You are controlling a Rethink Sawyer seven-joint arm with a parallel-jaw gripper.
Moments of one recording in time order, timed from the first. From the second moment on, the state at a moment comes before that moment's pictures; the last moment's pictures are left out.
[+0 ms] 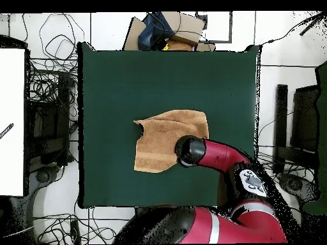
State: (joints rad) arm -0.40 -0.46 -0.03 1.73 -0.16 0.44 1.67
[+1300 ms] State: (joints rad) arm -0.41 -0.54 -0.03 1.78 -0.16 0.44 1.67
